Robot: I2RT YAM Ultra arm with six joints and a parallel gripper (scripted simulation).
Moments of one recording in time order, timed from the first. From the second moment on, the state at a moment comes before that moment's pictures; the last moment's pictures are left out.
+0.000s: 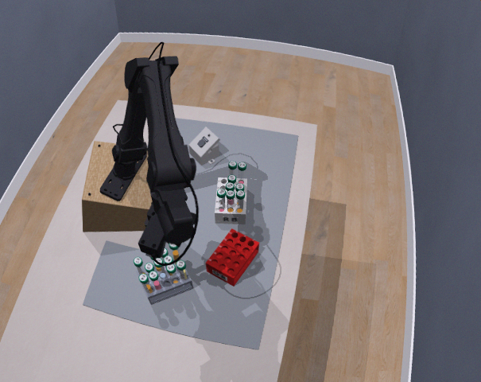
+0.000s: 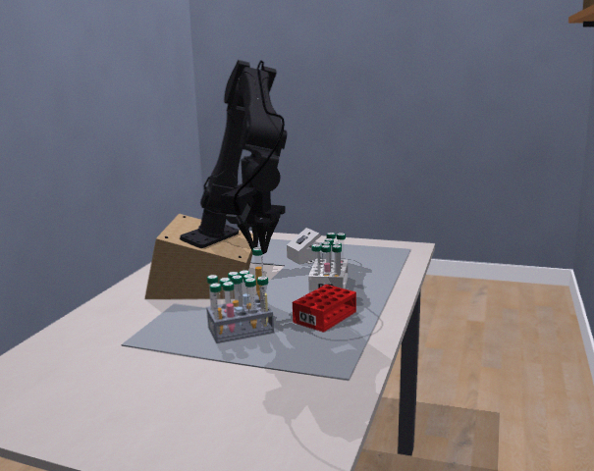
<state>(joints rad) -0.90 1.61 1.20 -1.07 -0.27 0.72</state>
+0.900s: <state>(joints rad) -0.90 1.60 1.22 -1.11 -0.27 0.71</state>
